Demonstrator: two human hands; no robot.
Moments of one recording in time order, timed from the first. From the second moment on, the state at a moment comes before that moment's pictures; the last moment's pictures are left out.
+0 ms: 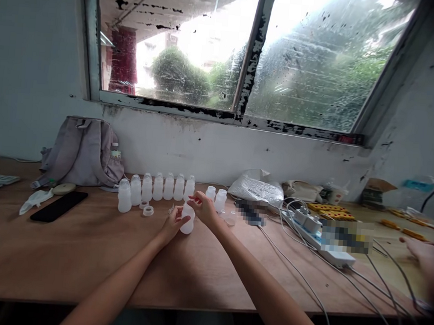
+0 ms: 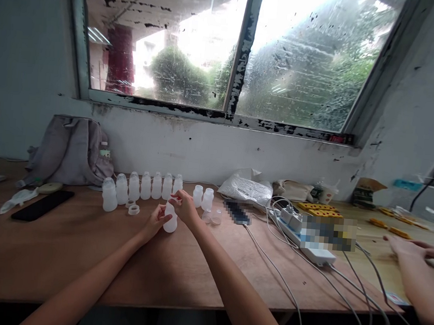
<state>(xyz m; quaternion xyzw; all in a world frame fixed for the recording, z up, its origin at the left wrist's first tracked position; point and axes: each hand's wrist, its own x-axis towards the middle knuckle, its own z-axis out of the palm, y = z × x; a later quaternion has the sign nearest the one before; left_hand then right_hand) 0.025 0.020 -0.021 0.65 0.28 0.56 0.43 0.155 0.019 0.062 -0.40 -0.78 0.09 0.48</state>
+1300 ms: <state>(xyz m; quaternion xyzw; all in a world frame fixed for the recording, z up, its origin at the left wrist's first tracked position) -0.104 0.062 -0.032 0.87 0.46 0.15 0.00 0.204 0.161 0.070 -0.52 -0.76 -0.06 0.38</state>
